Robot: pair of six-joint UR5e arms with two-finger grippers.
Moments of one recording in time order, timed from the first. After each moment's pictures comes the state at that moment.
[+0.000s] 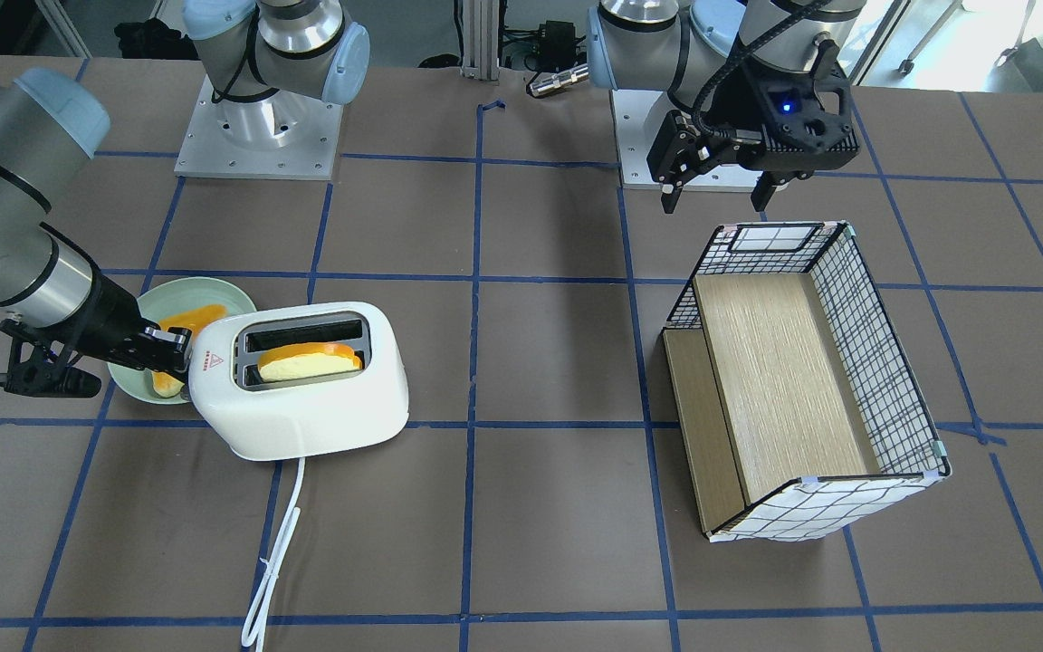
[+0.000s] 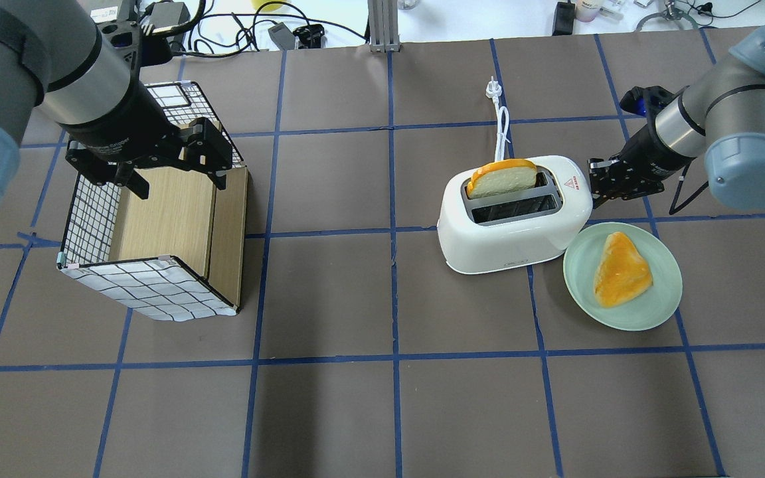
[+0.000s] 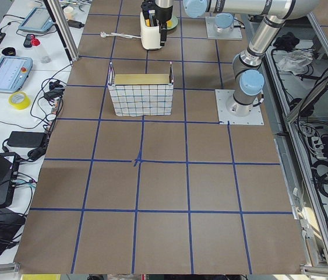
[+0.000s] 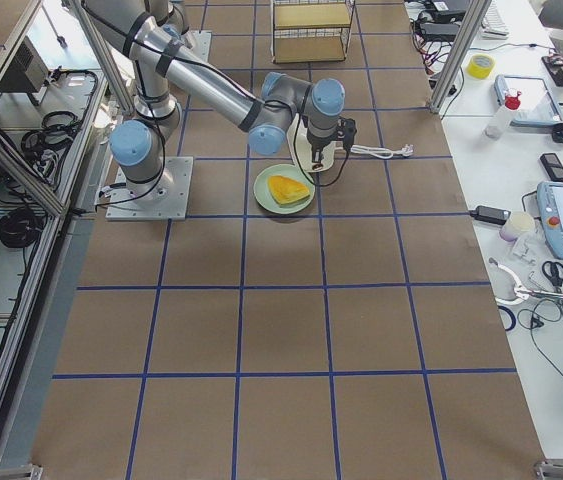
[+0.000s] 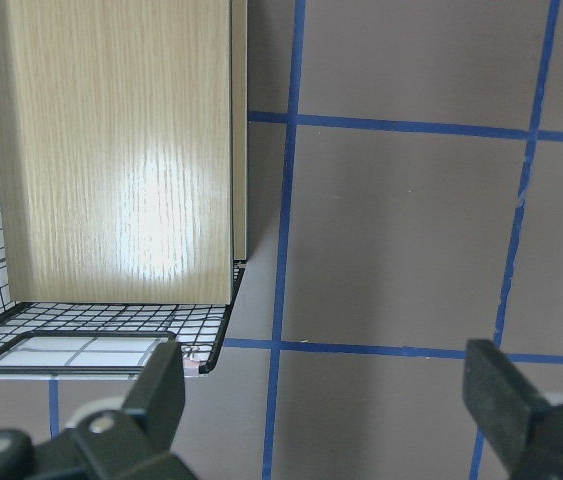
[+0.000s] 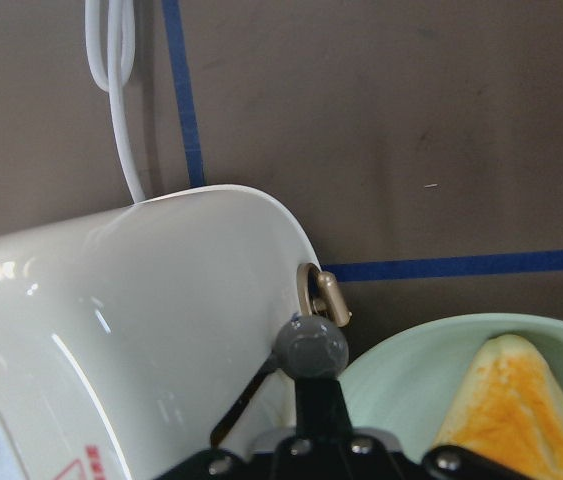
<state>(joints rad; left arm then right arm) -1.58 -1.46 -1.67 -1.53 1.56 -0.10 1.25 -1.37 1.91 -2.03 -1.30 -0.22</state>
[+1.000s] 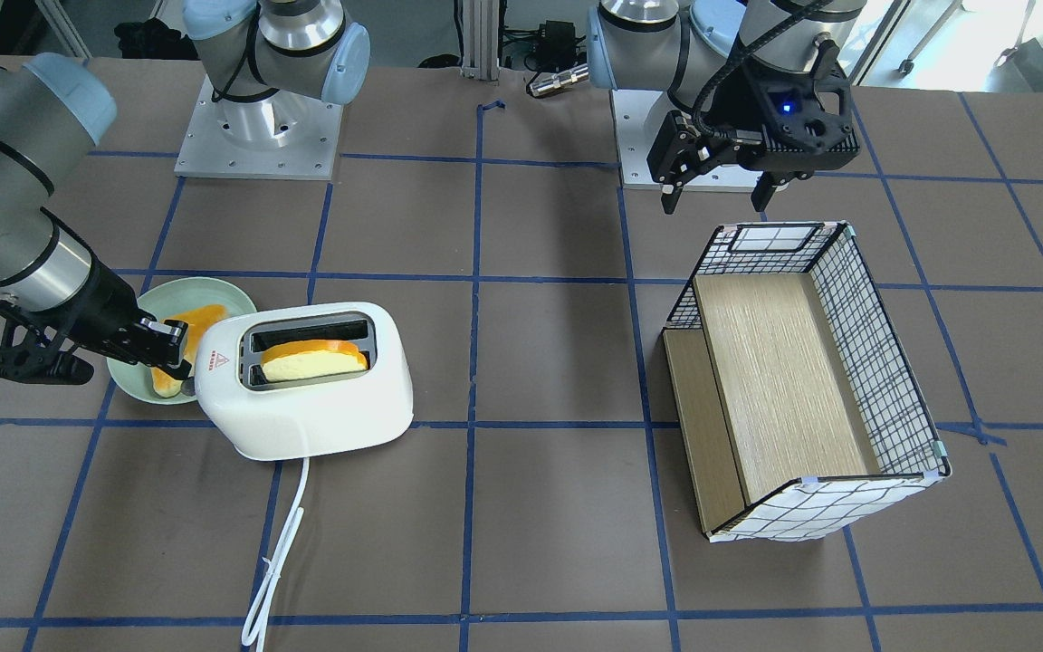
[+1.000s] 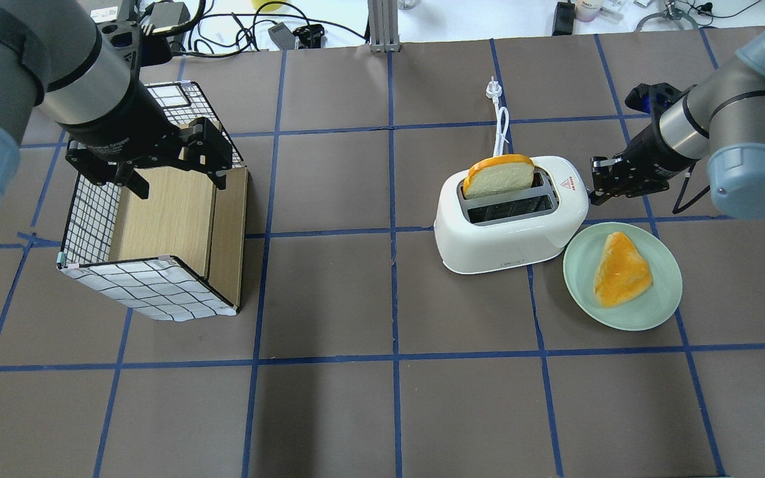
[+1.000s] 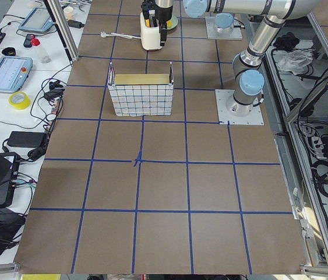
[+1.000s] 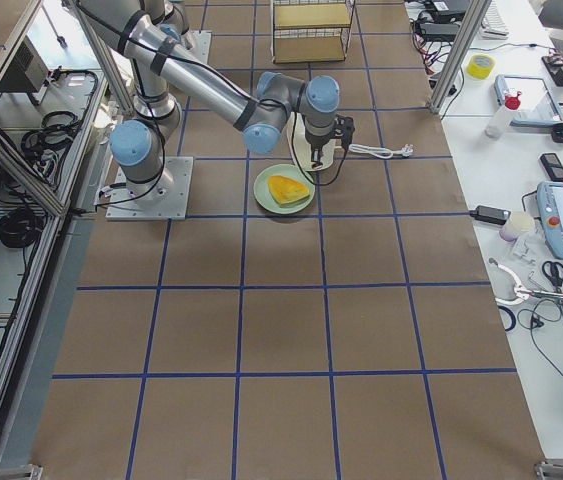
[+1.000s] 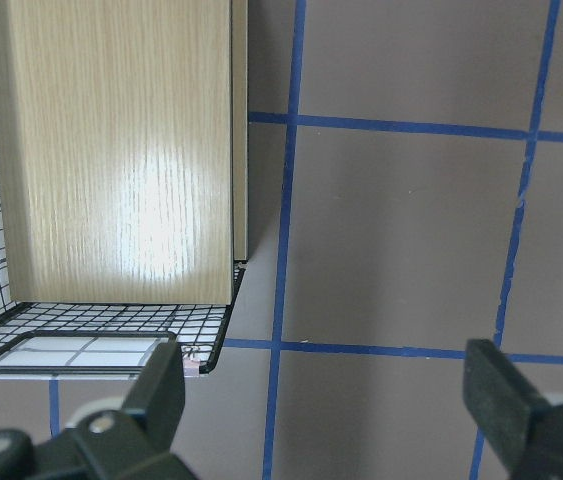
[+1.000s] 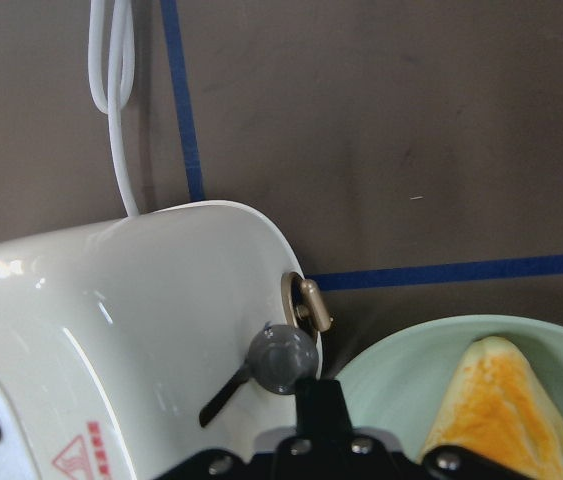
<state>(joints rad) -1.58 -1.46 -1.67 -1.53 1.56 -0.10 1.25 -1.42 1.93 -2.07 -1.31 -0.20</state>
